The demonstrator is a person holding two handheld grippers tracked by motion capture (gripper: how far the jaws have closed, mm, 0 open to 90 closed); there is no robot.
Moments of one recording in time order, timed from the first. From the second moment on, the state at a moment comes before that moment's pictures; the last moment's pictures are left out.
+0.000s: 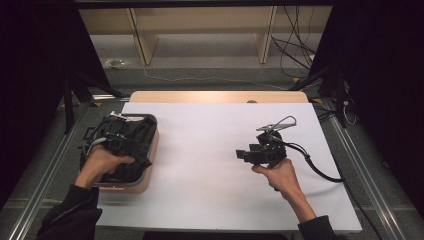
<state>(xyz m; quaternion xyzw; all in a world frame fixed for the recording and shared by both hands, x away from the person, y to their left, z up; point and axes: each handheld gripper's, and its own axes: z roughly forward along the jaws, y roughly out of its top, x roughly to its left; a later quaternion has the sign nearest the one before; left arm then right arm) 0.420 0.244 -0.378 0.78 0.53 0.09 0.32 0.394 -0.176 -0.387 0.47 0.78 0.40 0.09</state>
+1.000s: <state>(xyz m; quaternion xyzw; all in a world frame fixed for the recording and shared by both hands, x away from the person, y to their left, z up) 0.427 0.246 -0.443 0.78 0.56 0.06 0.27 0.391 -0.179 -0.388 0.47 0.78 0.39 0.09</state>
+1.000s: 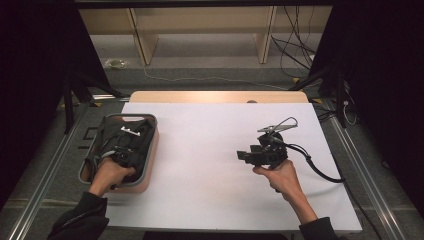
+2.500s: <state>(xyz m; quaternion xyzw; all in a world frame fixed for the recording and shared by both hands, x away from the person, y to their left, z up) 0.417 0.230 -0.375 0.76 0.52 0.12 0.37 0.385 -0.191 -0.381 0.47 0.77 0.43 0.10</state>
